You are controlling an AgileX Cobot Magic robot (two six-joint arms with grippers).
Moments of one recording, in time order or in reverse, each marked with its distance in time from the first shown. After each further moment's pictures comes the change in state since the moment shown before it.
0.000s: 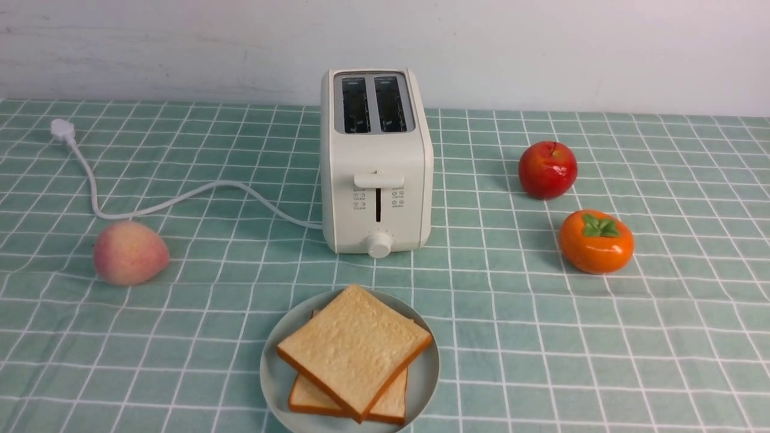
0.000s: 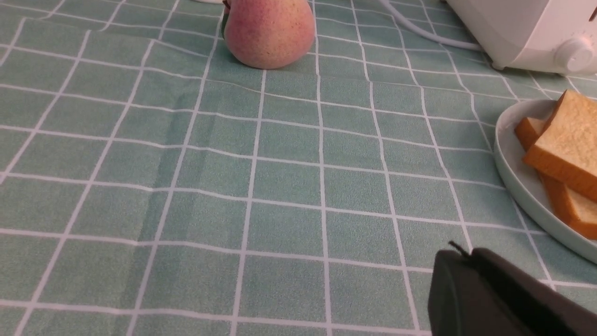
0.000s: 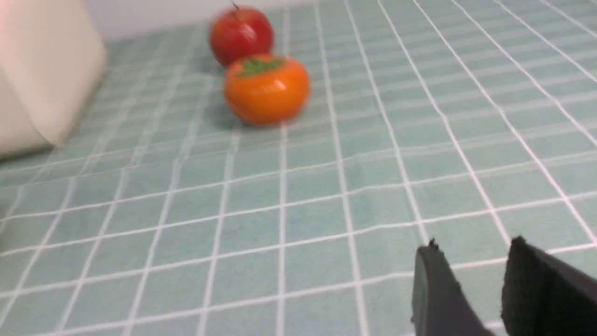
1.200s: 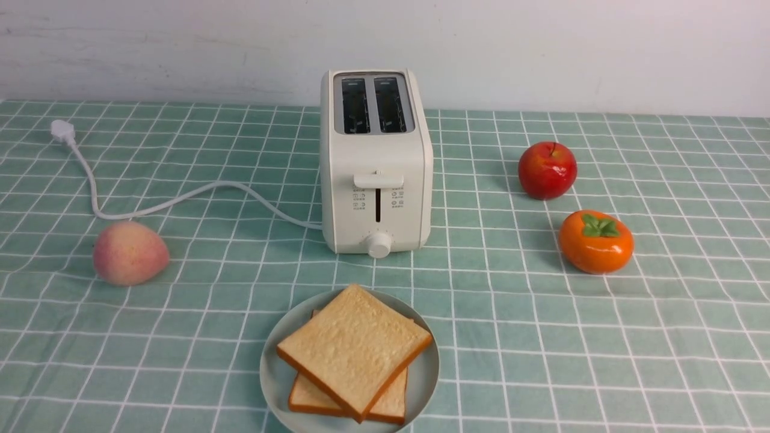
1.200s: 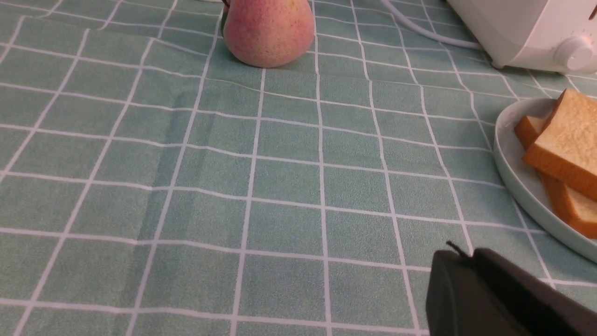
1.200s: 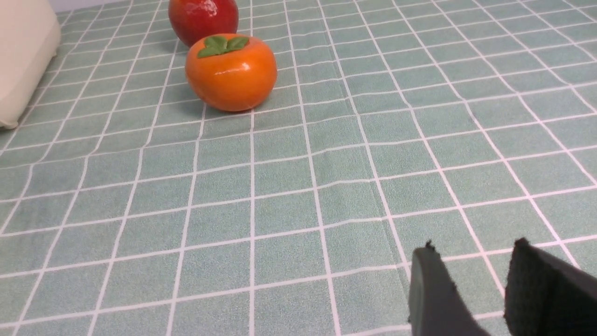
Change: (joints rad) right arm -0.010 0.000 -0.003 -0.010 0.013 -0.021; left arm 0.000 0.000 0.000 0.000 0.002 0.000
